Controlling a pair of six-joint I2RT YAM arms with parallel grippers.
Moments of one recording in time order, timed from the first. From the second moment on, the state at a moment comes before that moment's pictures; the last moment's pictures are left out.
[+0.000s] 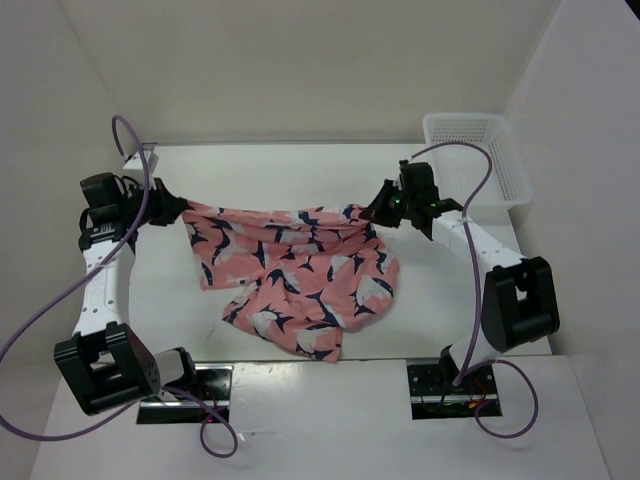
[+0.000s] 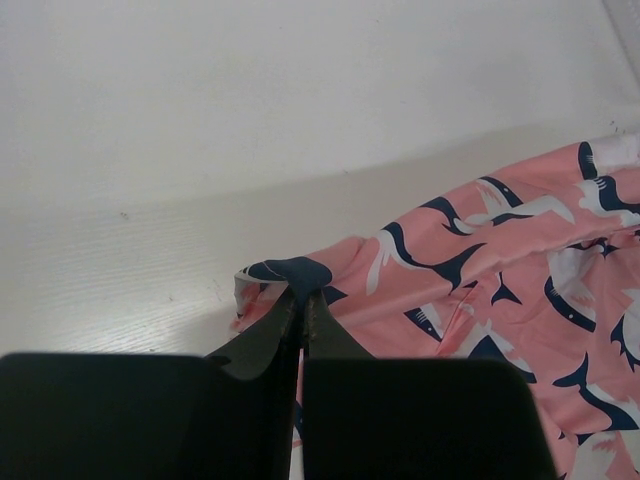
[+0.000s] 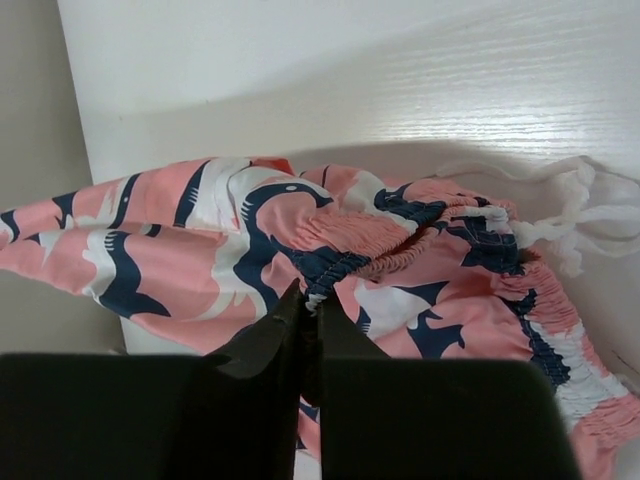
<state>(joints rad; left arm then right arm) 0.37 1.22 1.01 -0.32 0.70 0.05 0.28 1.52 1.07 -0.24 -0.30 0.73</state>
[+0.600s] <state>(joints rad) 0.37 1.19 1.01 -0.33 0.69 0.05 0.23 1.42 1.06 -0.24 -0.34 0.75</state>
